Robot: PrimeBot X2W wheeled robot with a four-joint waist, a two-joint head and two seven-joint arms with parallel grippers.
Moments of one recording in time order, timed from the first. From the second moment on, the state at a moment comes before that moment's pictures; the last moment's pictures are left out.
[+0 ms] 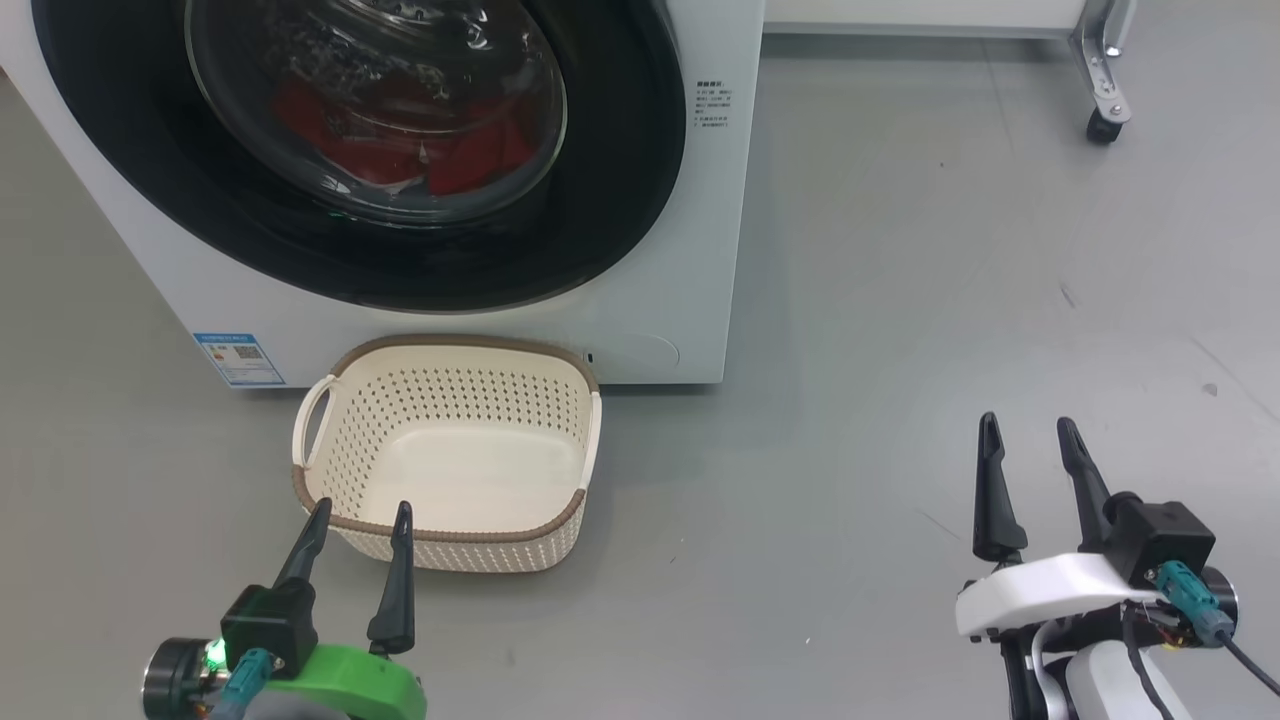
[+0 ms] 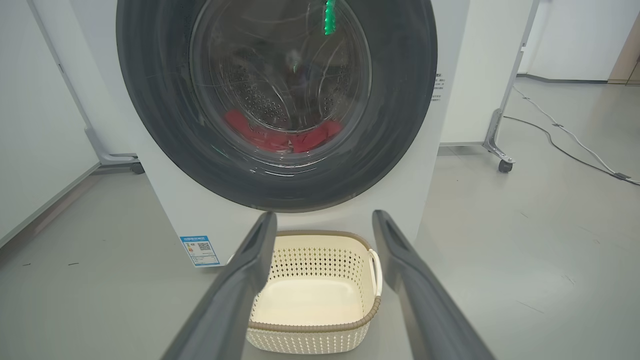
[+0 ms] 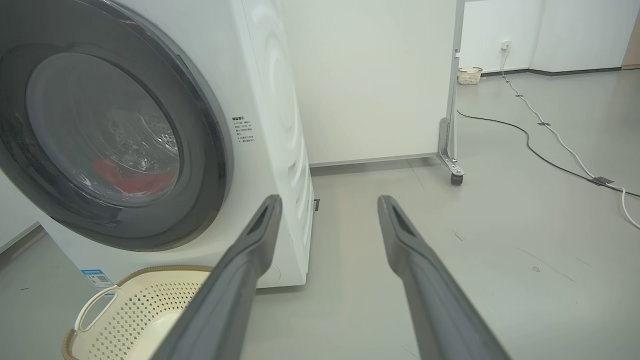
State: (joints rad) left arm -0.03 0.05 -0.19 0.25 -0.27 0.01 -0.25; right arm -0.03 -0.05 0.14 0.18 0.33 -0.03 -0.25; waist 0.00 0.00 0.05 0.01
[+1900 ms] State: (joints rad) left arm -0.28 0.04 -0.24 0.20 -0.27 -0.07 -0.25; right arm -0.83 -0.08 -0.15 0.20 0.99 0.00 0.14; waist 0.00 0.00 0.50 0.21
